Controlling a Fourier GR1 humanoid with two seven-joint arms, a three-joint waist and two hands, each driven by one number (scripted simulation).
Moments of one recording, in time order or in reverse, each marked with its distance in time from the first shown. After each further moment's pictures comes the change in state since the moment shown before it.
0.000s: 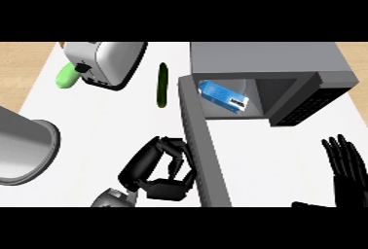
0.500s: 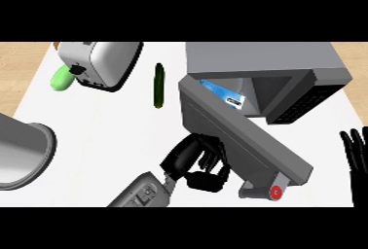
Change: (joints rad) left arm -0.281 -0.001 -0.265 0.332 0.123 0.267 0.042; right arm 0.010 -0.052 -0.050 -0.143 -0.035 0.056 0.057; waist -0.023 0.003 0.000
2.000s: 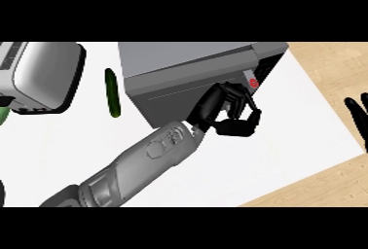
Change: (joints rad) left arm -0.547 0.000 -0.132 0.340 0.635 0.298 -0.134; right arm -0.191 -0.175 -0.001 -0.253 -0.180 0.202 0.227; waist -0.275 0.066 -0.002
